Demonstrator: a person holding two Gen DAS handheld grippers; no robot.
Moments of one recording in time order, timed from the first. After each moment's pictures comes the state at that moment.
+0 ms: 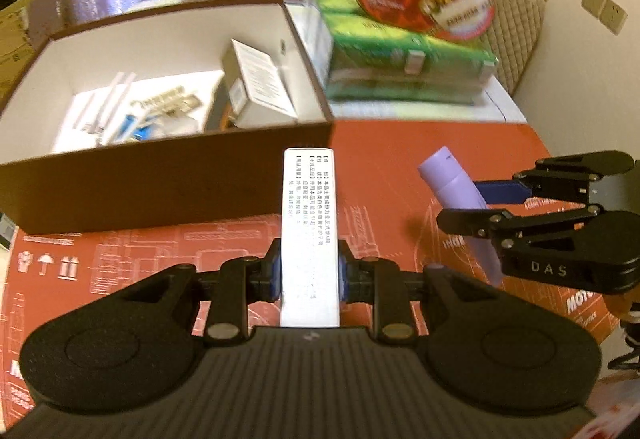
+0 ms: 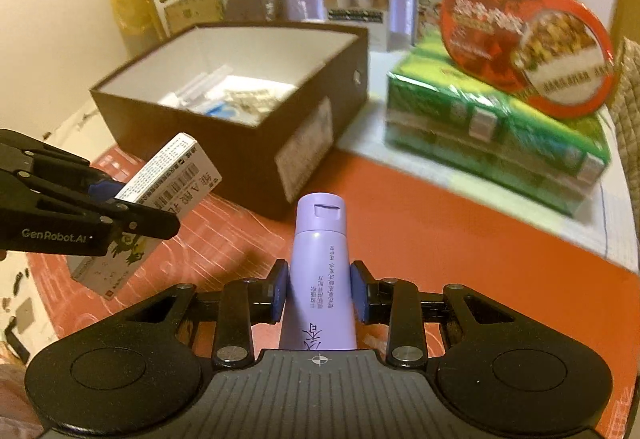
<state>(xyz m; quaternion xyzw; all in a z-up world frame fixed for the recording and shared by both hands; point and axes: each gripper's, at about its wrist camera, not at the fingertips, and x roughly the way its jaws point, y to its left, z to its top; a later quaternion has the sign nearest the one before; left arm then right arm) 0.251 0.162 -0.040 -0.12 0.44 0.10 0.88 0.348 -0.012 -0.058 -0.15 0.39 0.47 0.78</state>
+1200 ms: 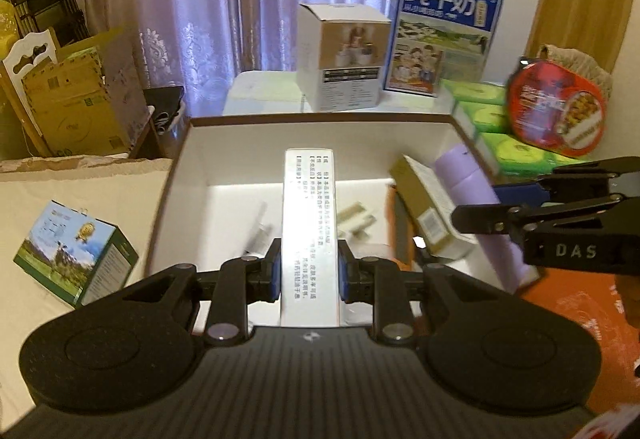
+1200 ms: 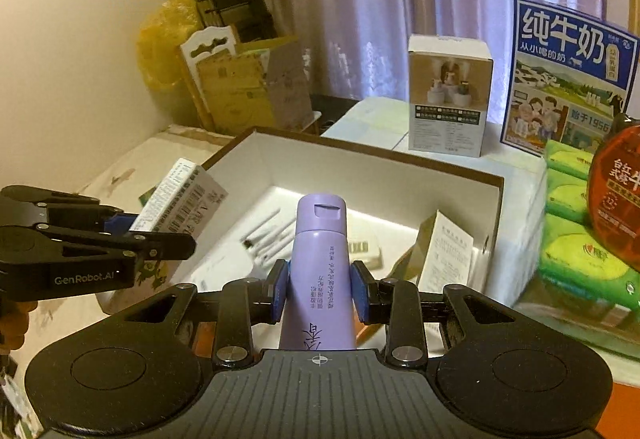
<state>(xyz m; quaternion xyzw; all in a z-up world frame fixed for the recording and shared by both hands) 0.252 0.351 0.006 -0.09 0.38 0.18 0.90 0.373 0.184 0.003 -0.09 0.35 0.51 0.78</state>
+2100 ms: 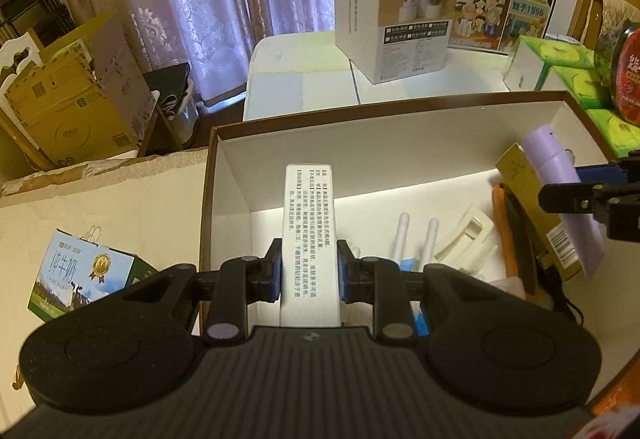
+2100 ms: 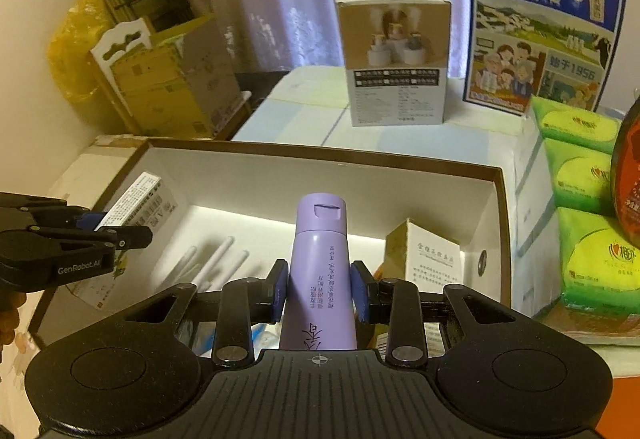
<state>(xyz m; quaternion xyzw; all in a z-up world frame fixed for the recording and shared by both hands) 0.345 0.458 -0.053 -0.05 0.45 0.18 0.87 0.451 0.255 -0.040 -0.07 0.42 0.41 0.81</state>
